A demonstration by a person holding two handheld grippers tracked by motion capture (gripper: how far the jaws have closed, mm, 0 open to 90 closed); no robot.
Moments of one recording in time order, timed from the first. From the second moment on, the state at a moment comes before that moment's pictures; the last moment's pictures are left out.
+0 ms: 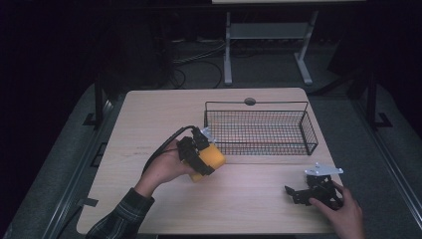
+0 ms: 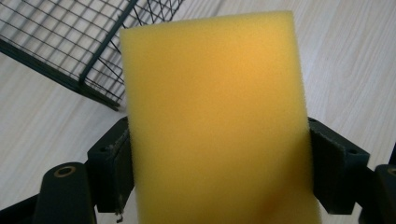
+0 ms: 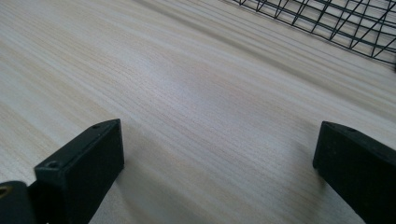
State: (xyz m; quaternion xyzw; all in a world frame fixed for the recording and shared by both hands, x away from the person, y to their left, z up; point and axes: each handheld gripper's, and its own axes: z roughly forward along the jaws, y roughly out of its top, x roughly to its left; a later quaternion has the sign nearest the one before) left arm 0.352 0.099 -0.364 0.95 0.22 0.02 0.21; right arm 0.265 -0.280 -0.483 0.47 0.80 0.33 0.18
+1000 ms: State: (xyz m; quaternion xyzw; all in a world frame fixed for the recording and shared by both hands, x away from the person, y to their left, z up) left arm 0.390 0.082 -0.336 0.95 0.22 0.03 0.23; right arm 0.265 -0.279 -0.483 0.47 0.80 0.34 0.18
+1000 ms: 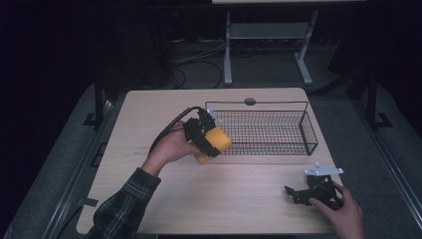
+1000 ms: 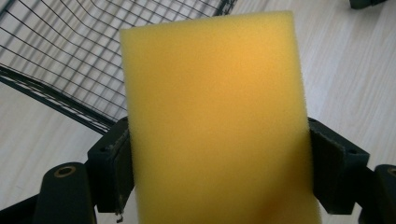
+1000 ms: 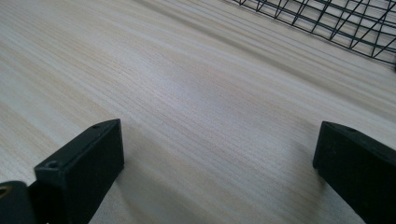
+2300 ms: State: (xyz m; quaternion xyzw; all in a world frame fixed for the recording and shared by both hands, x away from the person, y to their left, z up) left arm 0.459 0.047 -0.335 0.94 0.22 0.06 0.25; right arm 0.265 -0.279 -0.483 0.47 0.80 0.34 0.18
